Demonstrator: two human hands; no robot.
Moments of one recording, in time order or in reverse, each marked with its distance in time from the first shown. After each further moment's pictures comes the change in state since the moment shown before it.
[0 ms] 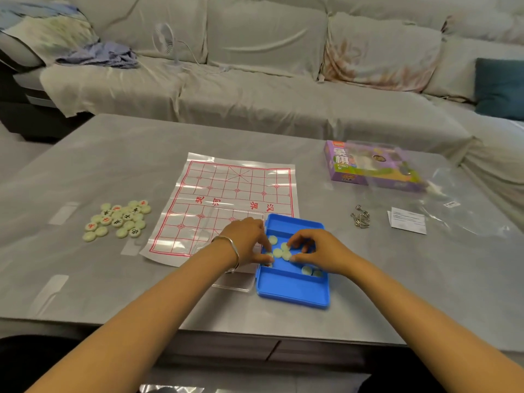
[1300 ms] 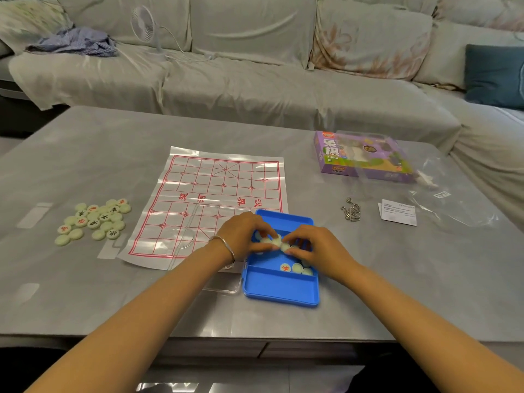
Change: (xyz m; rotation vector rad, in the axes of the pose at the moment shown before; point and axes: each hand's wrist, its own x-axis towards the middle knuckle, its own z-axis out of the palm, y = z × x) left_hand 0.023 0.003 0.015 -0.319 0.186 0.121; right_hand -0.008 0.019 0.002 -0.109 0.145 -0.110
